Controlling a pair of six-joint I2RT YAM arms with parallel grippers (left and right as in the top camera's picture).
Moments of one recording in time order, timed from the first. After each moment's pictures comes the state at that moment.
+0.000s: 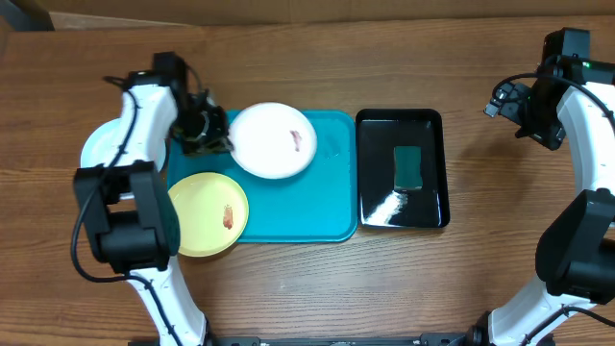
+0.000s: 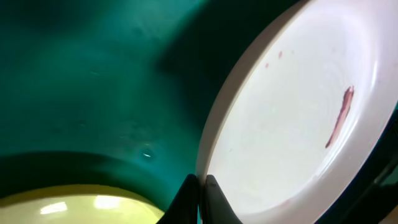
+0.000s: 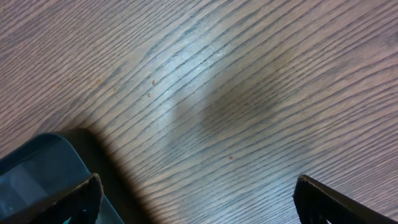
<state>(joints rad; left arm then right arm) 0.06 2.10 1.66 -1.13 0.39 -0.22 -0.21 1.90 1.65 -1.06 0.02 0.36</state>
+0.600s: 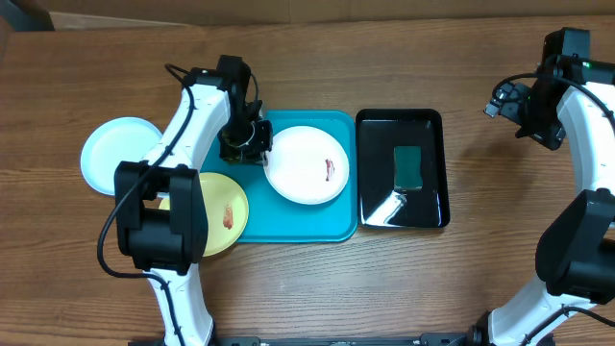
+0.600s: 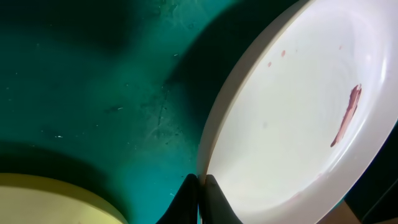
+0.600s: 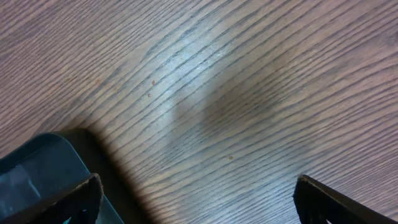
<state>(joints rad) -0.15 2.10 1.66 -1.18 0.27 -0.21 -0.21 1.90 1.65 -1.06 0.02 0.36</state>
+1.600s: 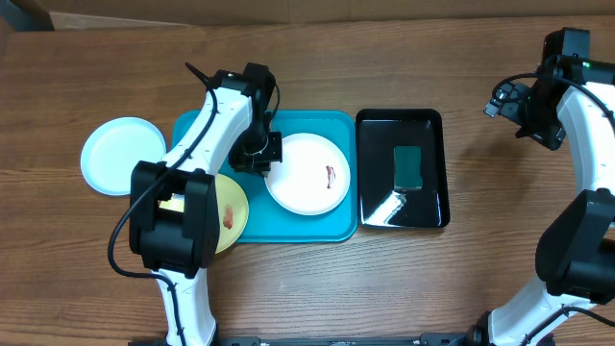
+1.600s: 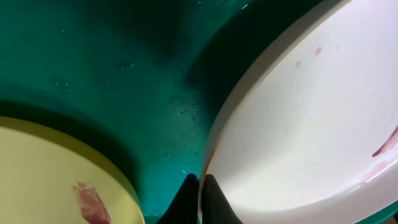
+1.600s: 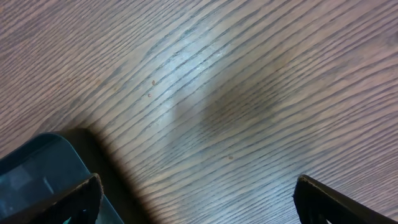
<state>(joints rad) -0.25 2.10 1.66 -1.26 0.10 -0.32 -0.21 1.90 1.65 -1.06 0.02 0.36</state>
